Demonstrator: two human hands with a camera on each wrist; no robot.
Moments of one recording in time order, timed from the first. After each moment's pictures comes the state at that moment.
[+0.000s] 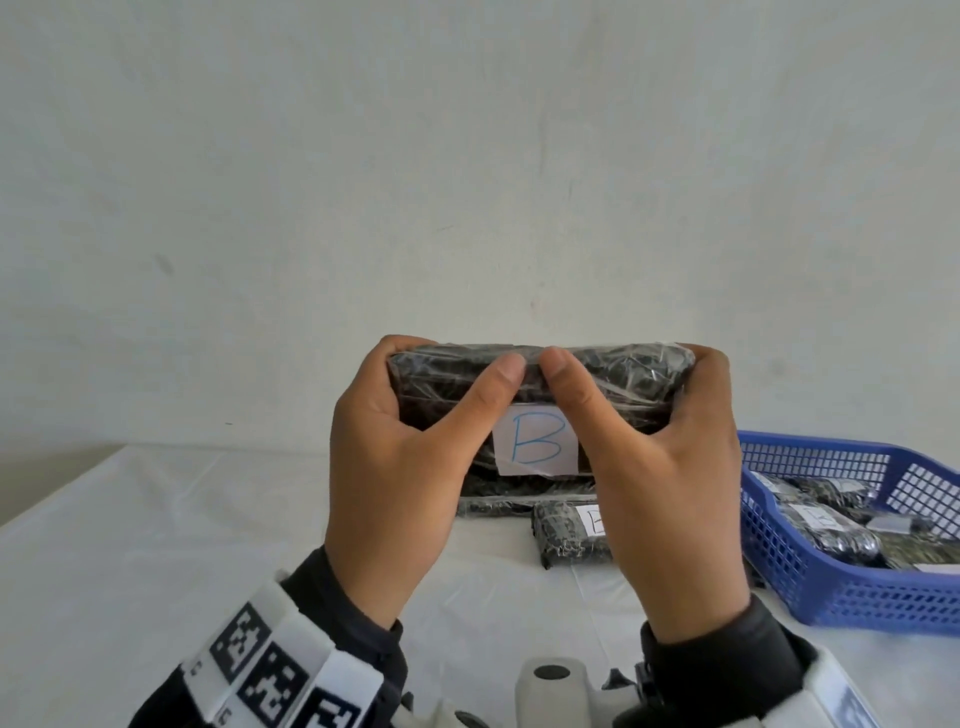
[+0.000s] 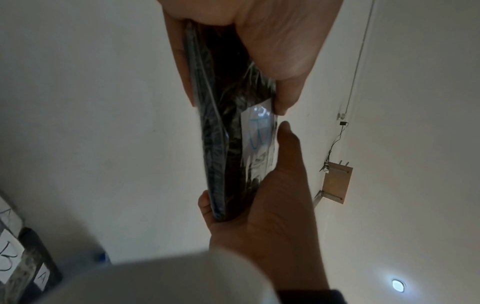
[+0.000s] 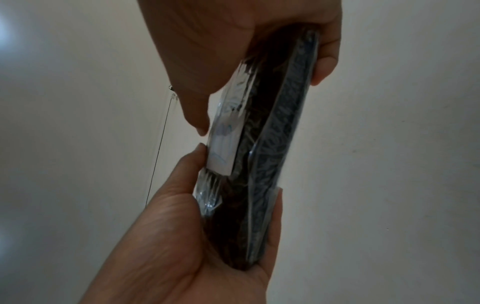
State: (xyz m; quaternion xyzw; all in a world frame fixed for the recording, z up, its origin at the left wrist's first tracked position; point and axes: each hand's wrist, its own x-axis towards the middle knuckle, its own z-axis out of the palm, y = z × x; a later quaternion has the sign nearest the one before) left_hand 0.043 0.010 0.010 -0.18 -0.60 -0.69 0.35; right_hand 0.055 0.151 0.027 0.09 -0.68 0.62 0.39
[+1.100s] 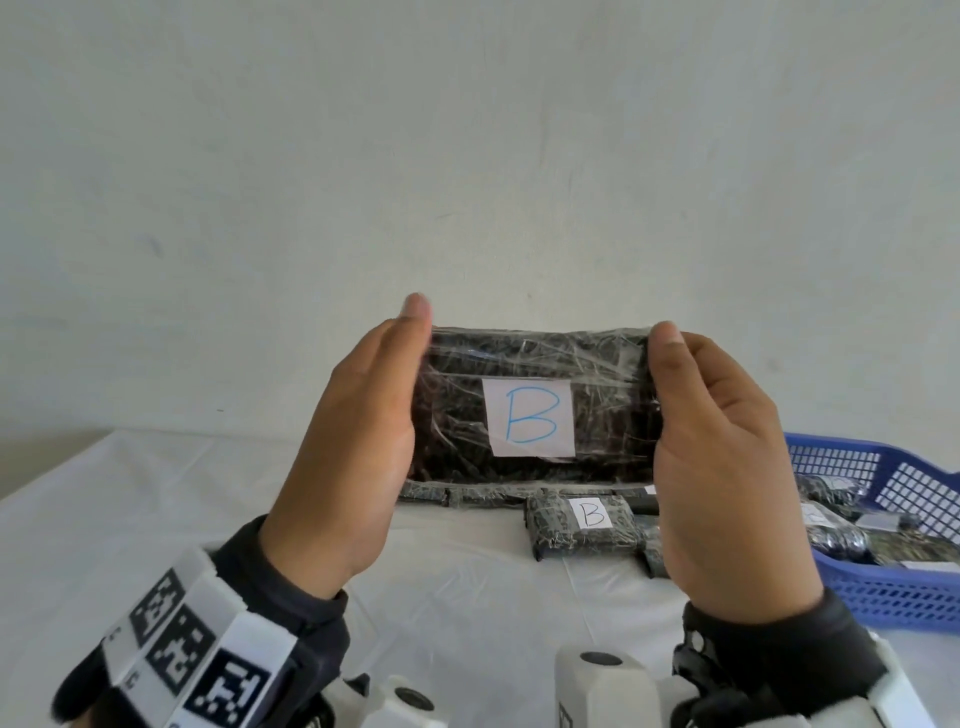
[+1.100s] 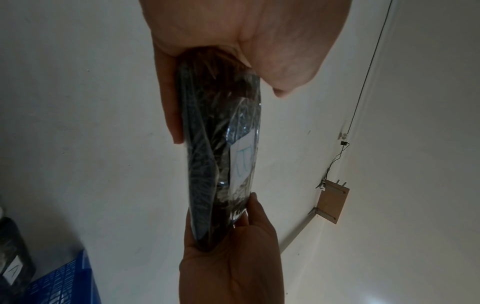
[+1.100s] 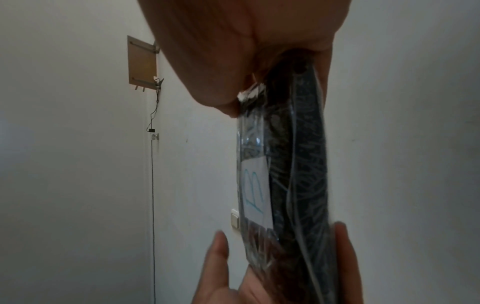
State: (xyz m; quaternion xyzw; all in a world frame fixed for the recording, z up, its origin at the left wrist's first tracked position) left_hand 0.037 -0.009 0.018 -0.16 -0.66 -0.70 0.22; right_hand 0.047 0.177 0.028 0.15 -0.62 0.72 0.28
